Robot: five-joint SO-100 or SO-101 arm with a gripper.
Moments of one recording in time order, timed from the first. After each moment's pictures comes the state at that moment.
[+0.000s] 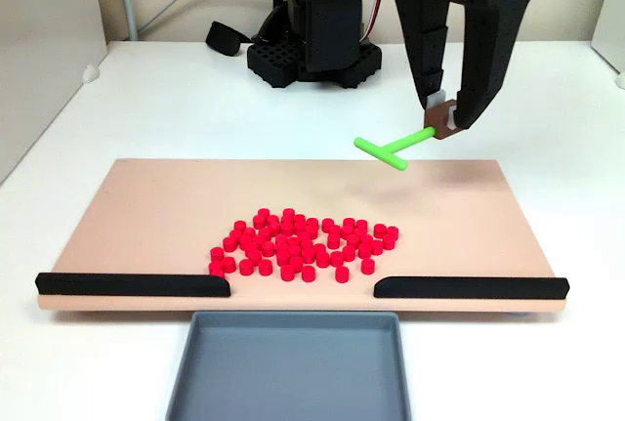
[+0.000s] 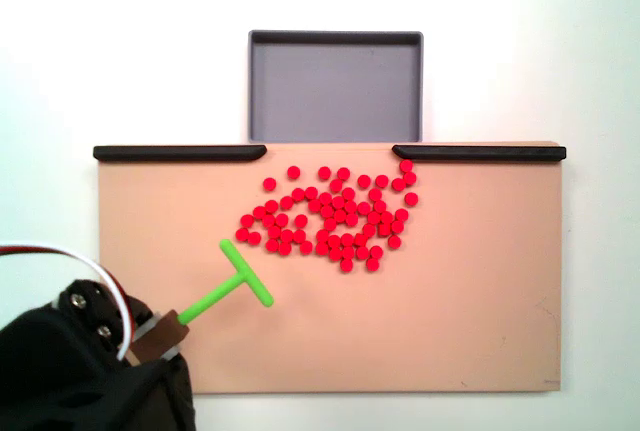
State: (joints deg) arm -16.8 81.0 79.7 89.3 -17.0
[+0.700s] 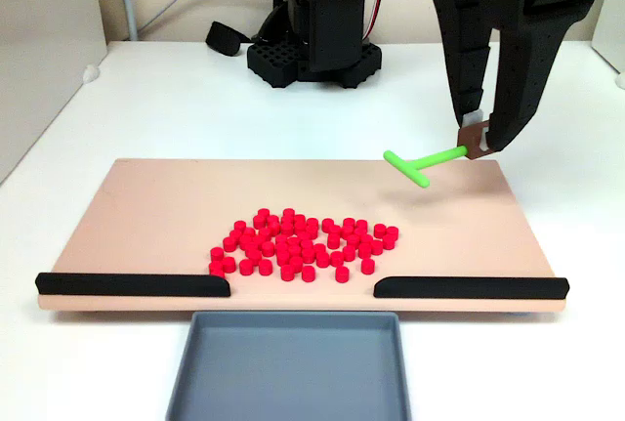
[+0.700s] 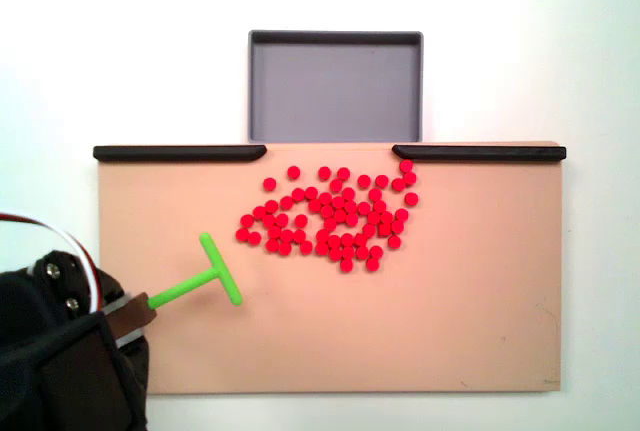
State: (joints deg) arm -19.9 74.0 73.7 89.4 -3.7
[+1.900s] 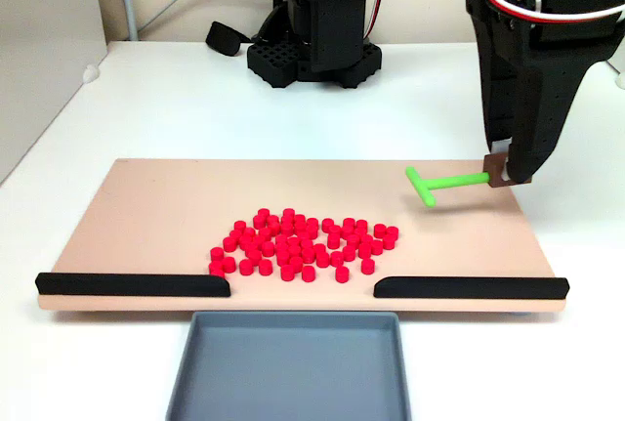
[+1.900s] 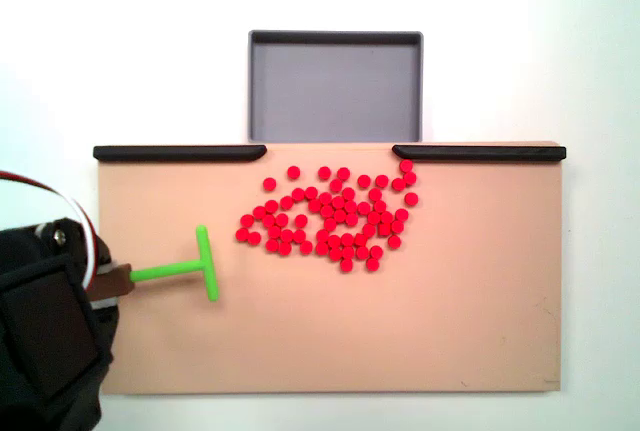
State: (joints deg) arm -21.3 65.3 63.8 89.4 13.9
